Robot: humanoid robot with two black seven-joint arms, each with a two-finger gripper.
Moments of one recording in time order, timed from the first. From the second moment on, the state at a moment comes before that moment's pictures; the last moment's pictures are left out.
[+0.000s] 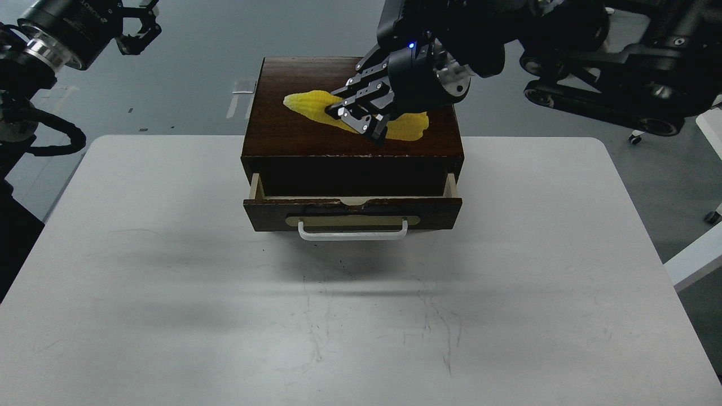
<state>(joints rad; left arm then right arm) -1.08 0.64 -0.45 -0.71 -0.15 -0.49 -0.32 1.86 -0.34 -0.30 1.24 -1.65 0.24 0.40</state>
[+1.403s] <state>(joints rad) -1.04 0.62 -0.49 -0.71 -0.18 -0.49 -0.32 1.74 -0.25 -0.38 1.20 -1.74 0.24 0.40</state>
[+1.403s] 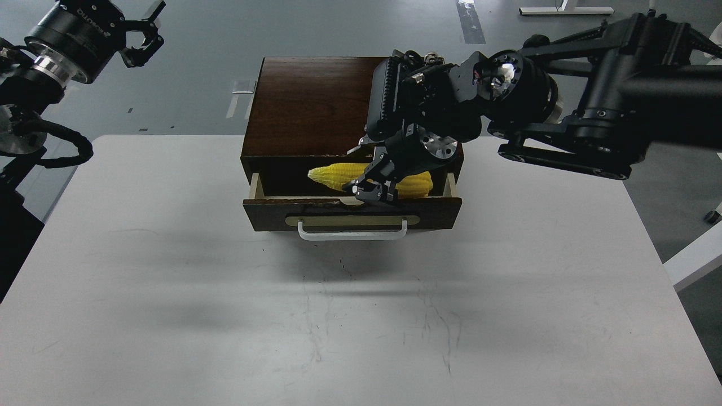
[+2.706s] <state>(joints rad) -1.04 0.49 -0.56 -0.54 -0.19 -0.49 -0.33 1.25 -0.56 0.45 0.79 -0.02 0.25 0.39</state>
